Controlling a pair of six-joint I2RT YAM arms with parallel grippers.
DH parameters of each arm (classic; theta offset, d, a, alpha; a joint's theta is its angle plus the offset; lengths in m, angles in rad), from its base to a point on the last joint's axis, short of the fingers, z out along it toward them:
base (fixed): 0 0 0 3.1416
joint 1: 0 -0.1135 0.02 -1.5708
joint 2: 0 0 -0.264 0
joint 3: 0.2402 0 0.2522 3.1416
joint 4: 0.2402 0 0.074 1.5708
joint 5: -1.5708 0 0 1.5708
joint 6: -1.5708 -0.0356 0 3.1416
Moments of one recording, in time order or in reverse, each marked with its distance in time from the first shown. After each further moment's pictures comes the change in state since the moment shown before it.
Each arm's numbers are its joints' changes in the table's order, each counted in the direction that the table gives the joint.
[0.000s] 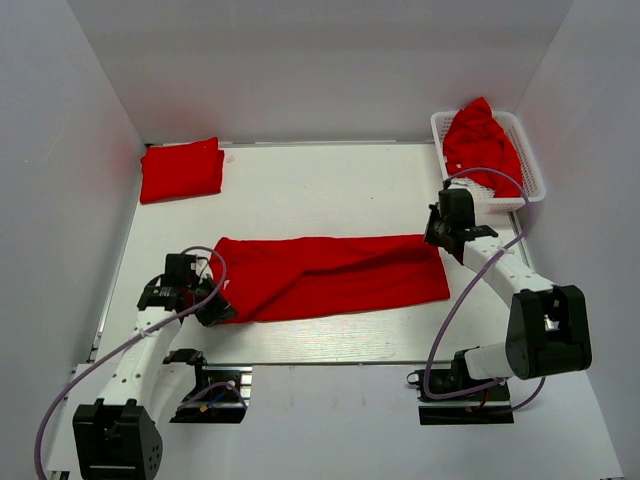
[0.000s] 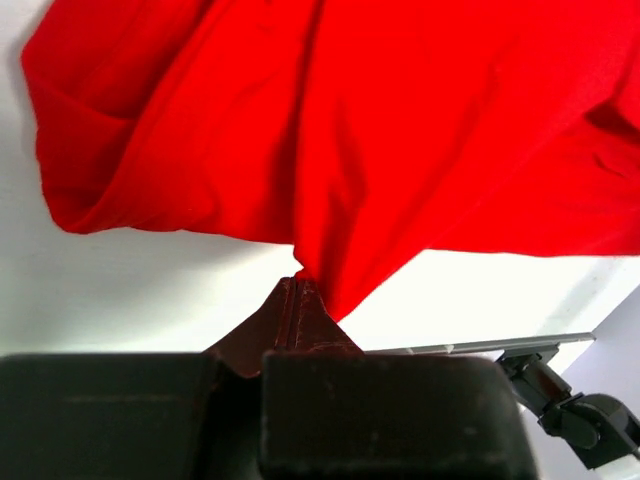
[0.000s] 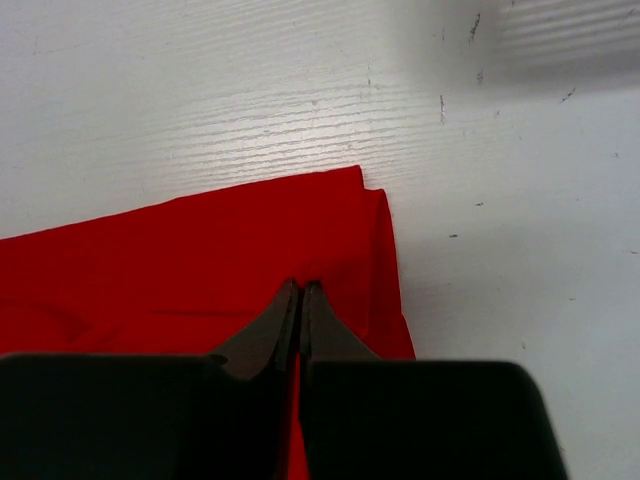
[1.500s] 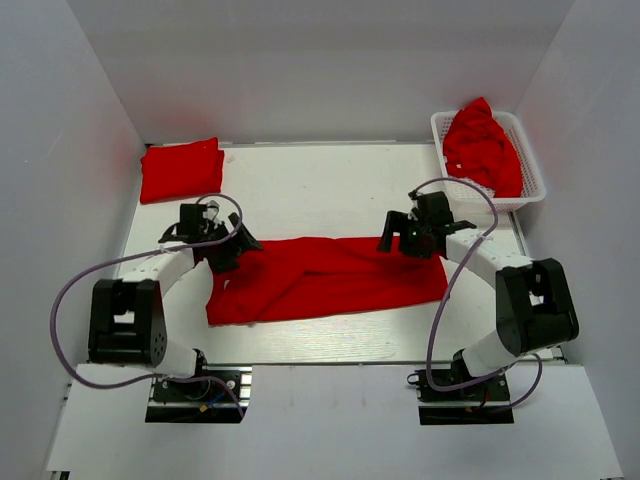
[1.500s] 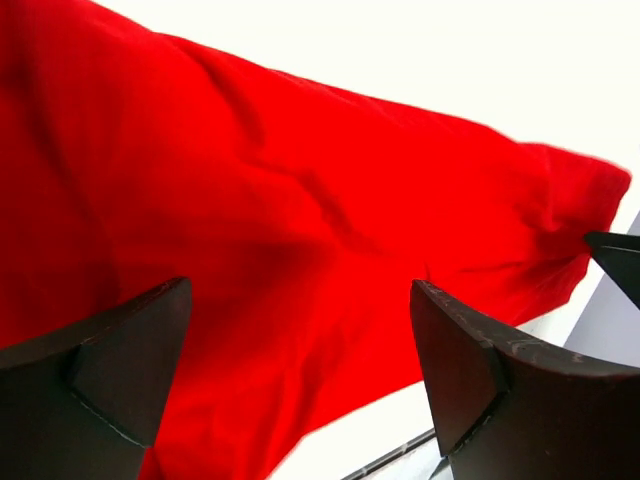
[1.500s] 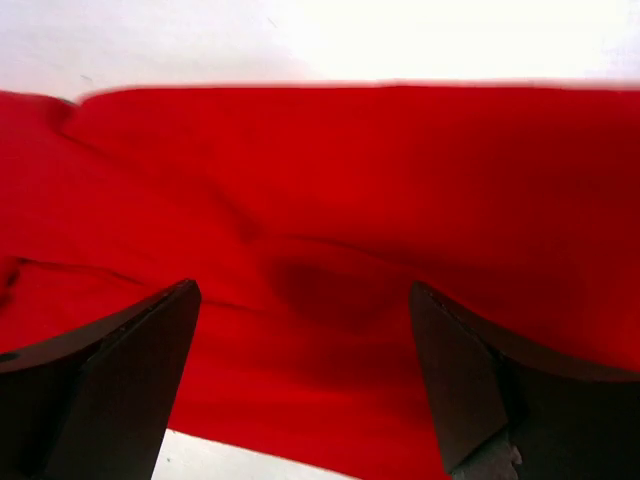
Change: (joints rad) left arm 0.013 -0.605 0.272 -0.516 -0.087 -0.064; right arm -0.091 -0.137 0.039 0.029 0.373 -0.088
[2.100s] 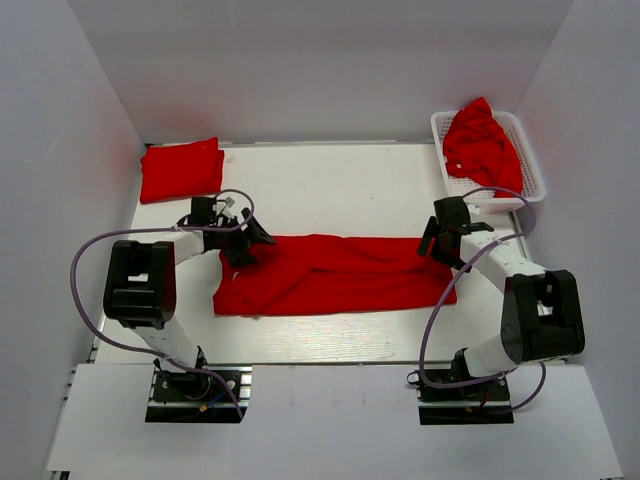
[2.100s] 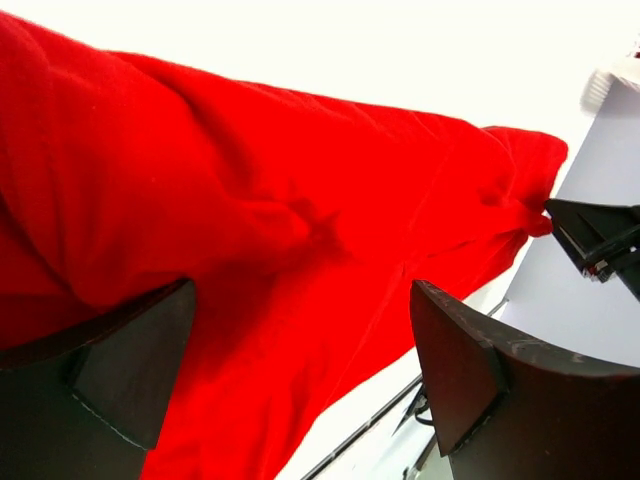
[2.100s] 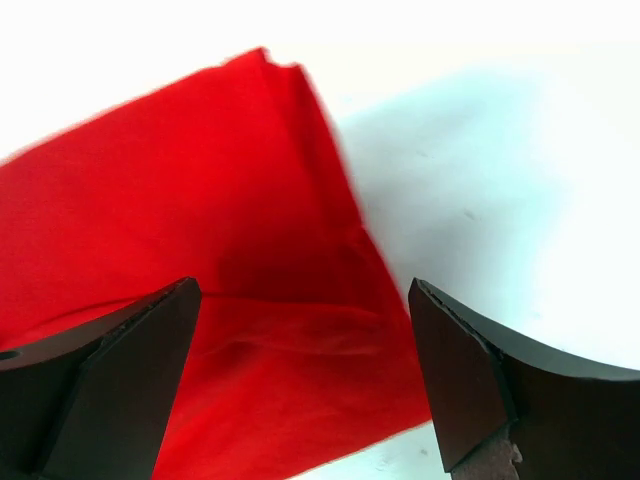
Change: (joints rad) left arm 0.006 -0.277 0.077 -0.160 -0.210 0.018; right arm 0.095 0.051 -0.012 0.226 -0.512 -0.124
